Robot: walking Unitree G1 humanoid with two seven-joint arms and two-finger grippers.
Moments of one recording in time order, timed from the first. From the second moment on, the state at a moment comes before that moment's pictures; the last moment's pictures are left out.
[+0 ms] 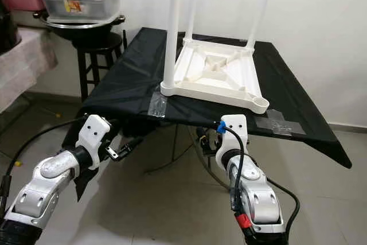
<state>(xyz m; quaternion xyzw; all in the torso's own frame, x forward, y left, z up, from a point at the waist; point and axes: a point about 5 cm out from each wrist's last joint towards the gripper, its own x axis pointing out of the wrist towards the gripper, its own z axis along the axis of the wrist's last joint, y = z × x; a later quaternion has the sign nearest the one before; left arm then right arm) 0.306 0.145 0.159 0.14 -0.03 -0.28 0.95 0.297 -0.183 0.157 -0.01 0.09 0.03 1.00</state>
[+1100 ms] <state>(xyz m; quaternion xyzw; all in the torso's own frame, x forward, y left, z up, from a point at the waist) 0.309 0.142 0.161 0.15 -0.03 -0.27 0.95 0.295 -0.190 0.155 -0.02 0.10 0.02 0.99</state>
